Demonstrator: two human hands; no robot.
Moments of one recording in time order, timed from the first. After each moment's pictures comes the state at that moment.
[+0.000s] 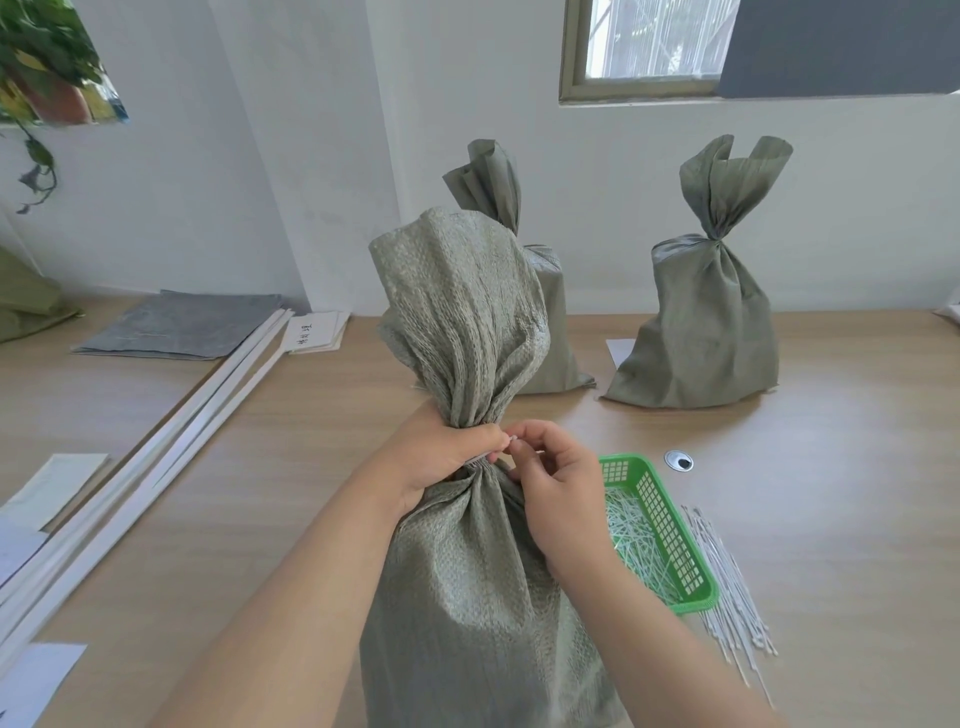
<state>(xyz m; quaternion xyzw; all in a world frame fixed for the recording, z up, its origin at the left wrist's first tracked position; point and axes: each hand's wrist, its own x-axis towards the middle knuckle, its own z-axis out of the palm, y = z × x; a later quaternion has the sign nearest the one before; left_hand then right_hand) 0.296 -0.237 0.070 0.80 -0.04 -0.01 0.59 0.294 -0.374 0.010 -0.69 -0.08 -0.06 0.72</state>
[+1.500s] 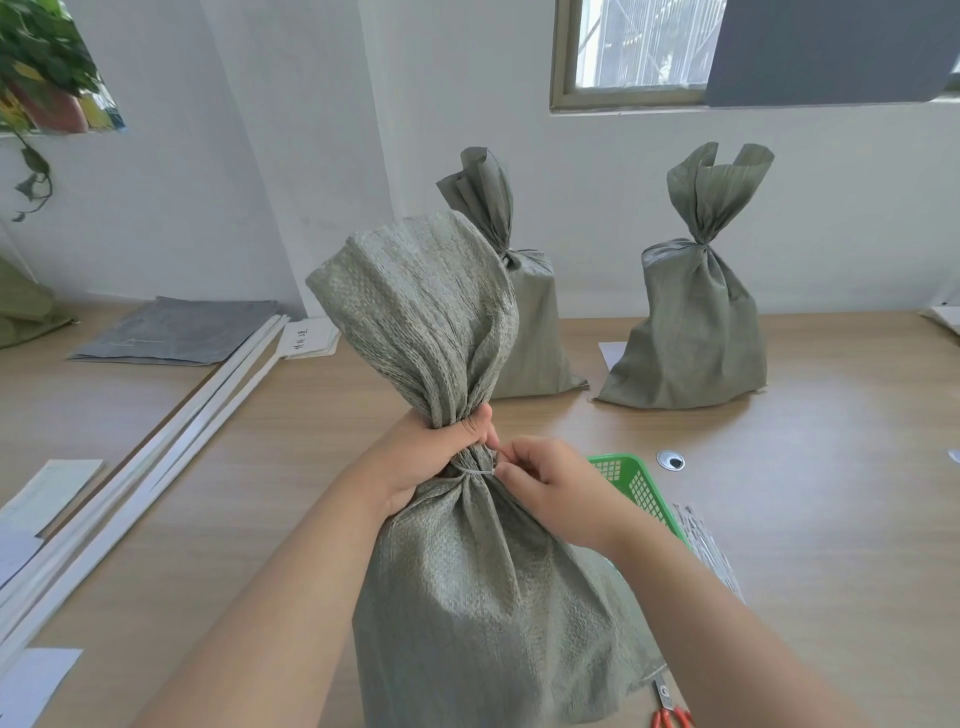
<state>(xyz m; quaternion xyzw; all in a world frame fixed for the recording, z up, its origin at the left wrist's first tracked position) 0.288 -0.230 0.066 0.76 -0.02 -0.05 0.64 0.301 -0.411 0.038 -0.86 -0.29 0.07 0.42</state>
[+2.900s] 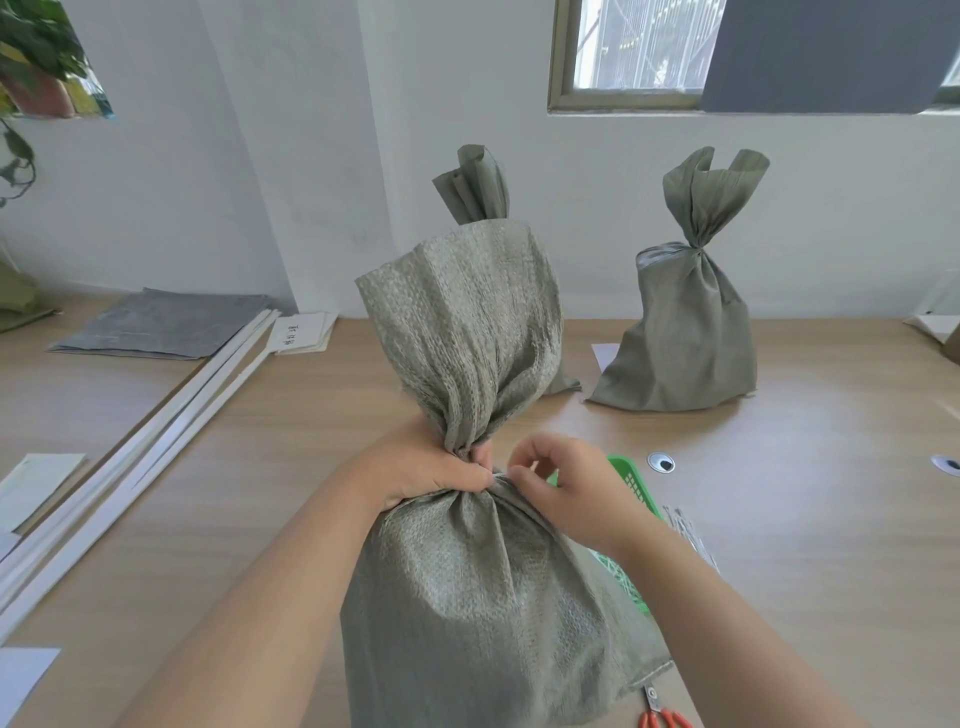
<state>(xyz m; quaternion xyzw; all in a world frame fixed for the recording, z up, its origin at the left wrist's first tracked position) 0.291 -0.226 0.071 0.87 -0.12 -0.12 0.47 0.305 -0.427 0.034 -0.87 -0.27 -0.01 0.40</state>
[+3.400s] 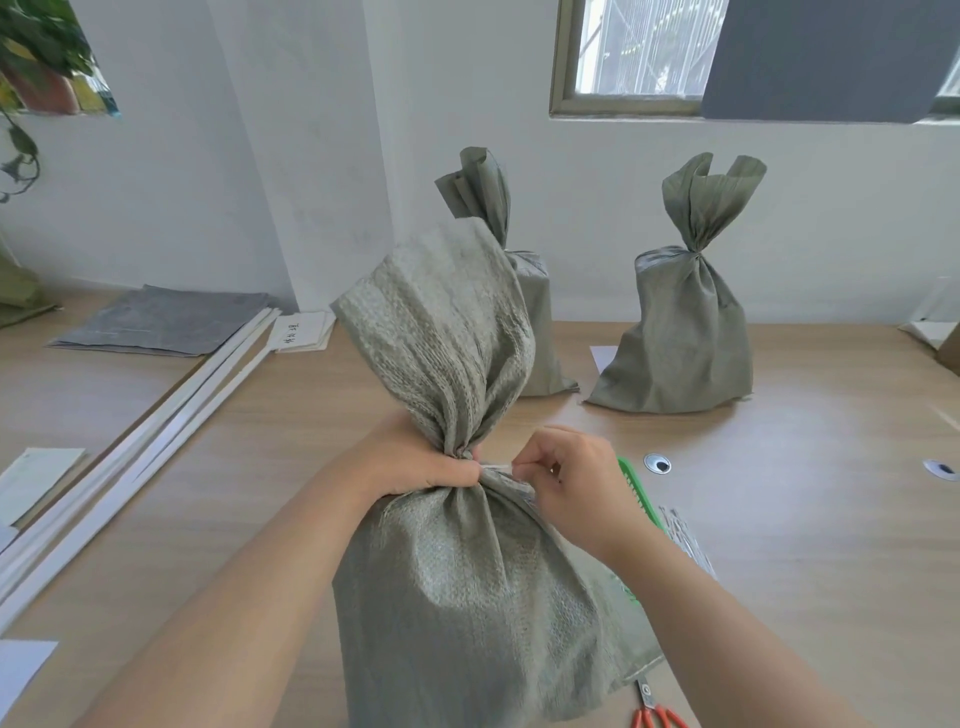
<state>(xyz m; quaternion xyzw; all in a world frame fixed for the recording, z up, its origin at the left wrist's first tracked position) 0.278 -0.226 0.083 0.92 -0.07 -0.07 0.37 0.297 -0.428 0.034 -0.88 -0.25 -0.11 0.39</state>
